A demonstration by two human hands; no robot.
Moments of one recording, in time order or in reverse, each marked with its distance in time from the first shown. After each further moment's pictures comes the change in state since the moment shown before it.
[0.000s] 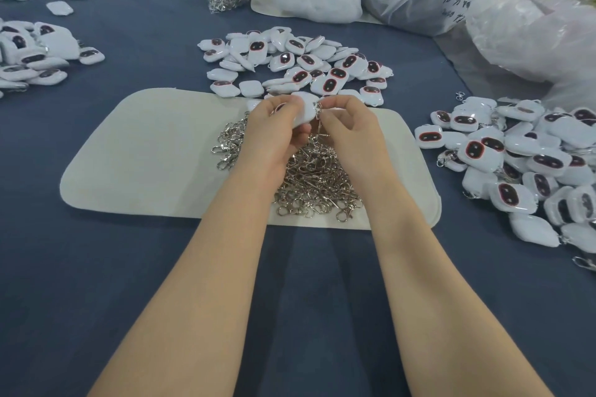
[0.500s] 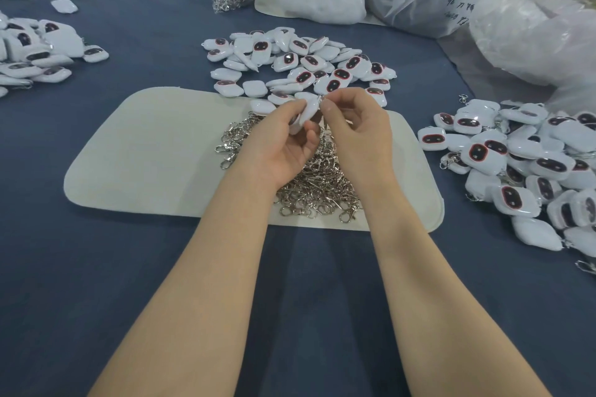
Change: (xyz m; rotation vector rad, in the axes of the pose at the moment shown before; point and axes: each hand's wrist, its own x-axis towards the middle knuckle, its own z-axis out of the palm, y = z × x) left_hand -0.003 0.005 -0.002 -0.342 -0.187 -0.292; right_hand -0.005 -0.006 0.003 -0.049 0.108 -0.229
